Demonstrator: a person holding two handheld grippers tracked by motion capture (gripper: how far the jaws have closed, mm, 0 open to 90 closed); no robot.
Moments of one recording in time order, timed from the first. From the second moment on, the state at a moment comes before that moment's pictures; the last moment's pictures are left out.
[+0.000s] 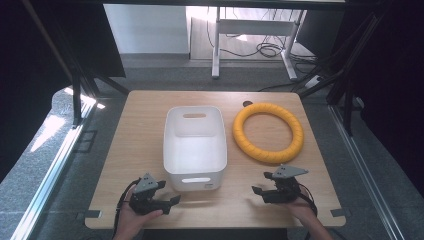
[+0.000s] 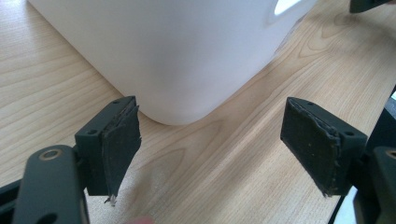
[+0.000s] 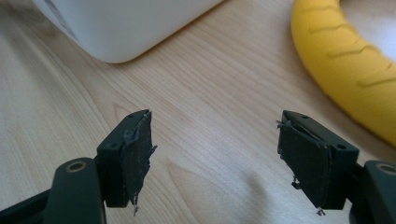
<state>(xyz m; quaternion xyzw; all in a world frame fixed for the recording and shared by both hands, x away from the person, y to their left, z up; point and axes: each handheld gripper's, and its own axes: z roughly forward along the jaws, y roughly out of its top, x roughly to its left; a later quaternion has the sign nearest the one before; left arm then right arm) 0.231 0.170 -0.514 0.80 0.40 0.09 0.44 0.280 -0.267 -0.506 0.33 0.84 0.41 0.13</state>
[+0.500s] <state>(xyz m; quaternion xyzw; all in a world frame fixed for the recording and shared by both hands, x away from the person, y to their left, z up) 0.231 0.169 -0.513 0.80 0.40 0.09 0.44 0.292 -0.276 -0.465 0.28 0.88 0.36 0.14</state>
